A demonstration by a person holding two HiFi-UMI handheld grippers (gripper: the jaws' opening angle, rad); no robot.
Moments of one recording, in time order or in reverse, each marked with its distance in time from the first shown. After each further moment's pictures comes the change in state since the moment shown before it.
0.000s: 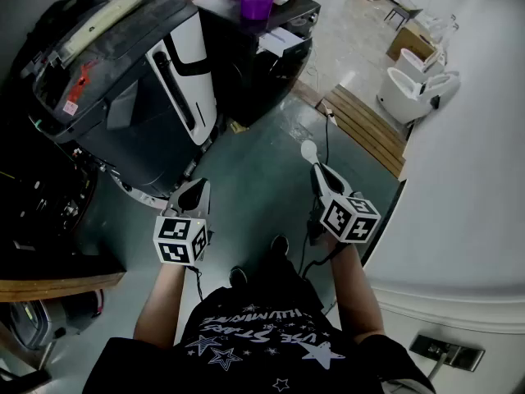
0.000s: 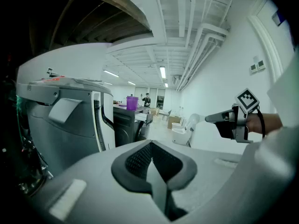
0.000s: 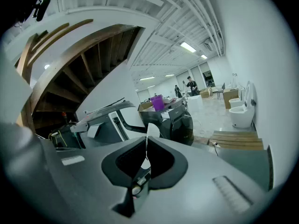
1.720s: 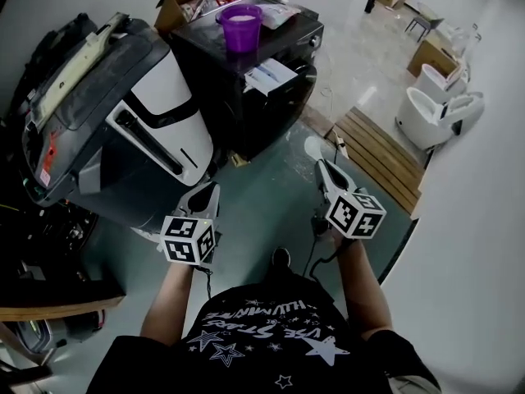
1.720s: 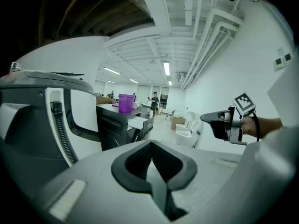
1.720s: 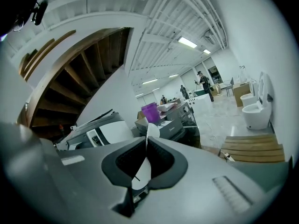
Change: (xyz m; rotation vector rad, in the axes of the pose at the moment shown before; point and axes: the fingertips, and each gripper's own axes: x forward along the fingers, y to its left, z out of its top) left arm 0.224 -0.025 0.084 -0.025 0.025 0.041; right arm 0.164 -0.156 0.124 0.052 -0.029 0.124
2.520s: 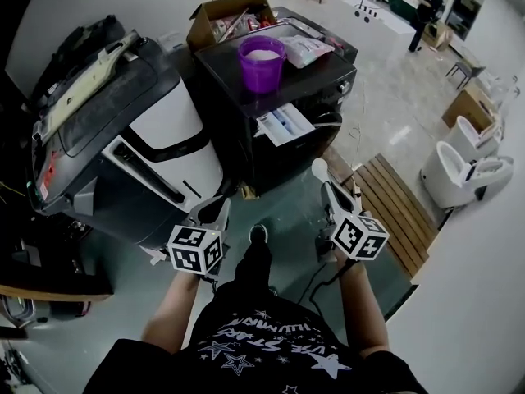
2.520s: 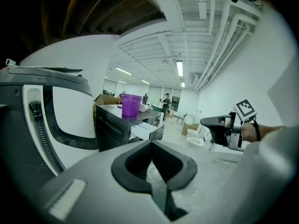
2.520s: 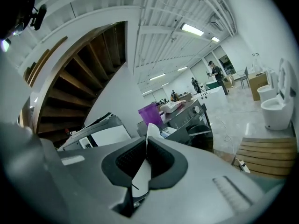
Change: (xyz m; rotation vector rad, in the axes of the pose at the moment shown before) left arm 0.134 0.011 0.062 -0.087 -0.018 0.134; right arm 0.134 -0.083 0.074 0.016 0.057 0.161
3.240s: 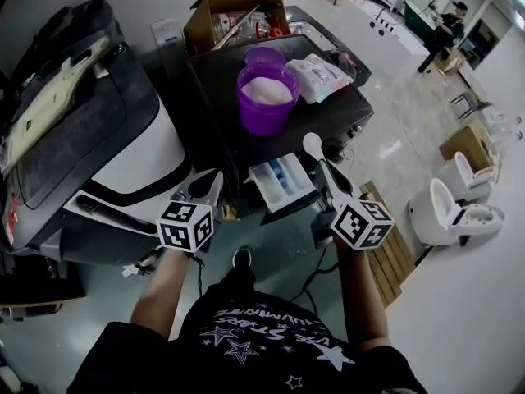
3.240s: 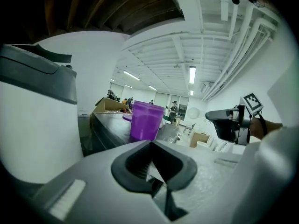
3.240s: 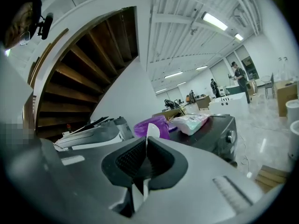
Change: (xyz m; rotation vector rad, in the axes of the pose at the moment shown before) left arm 0.197 0.125 0.118 -0.075 -0.093 0.046; right arm 0.229 -0.007 0.140 -0.149 0.029 0.157
